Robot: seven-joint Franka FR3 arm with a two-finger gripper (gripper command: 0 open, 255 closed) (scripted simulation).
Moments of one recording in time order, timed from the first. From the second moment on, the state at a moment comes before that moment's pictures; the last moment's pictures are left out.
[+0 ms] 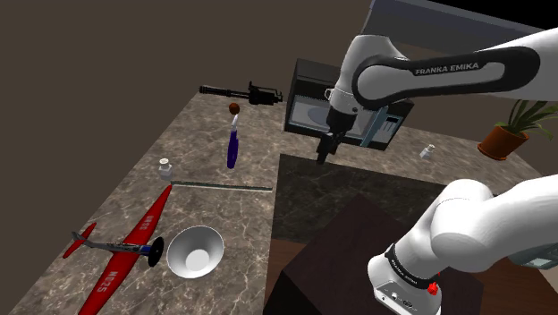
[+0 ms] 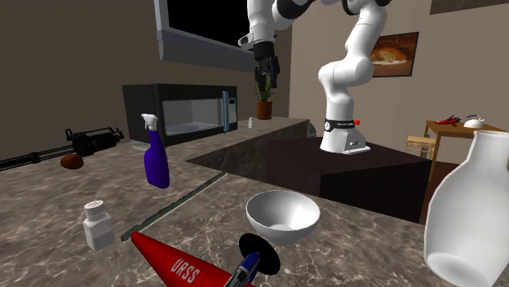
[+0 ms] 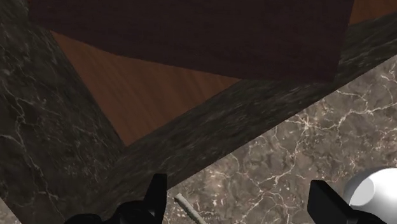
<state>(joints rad) 0.08 -0.54 -0.08 -2.61 0.08 1.98 -0.18</state>
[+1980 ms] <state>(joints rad) 0.18 0.57 0.06 -2.05 0.34 2.85 -0.90</state>
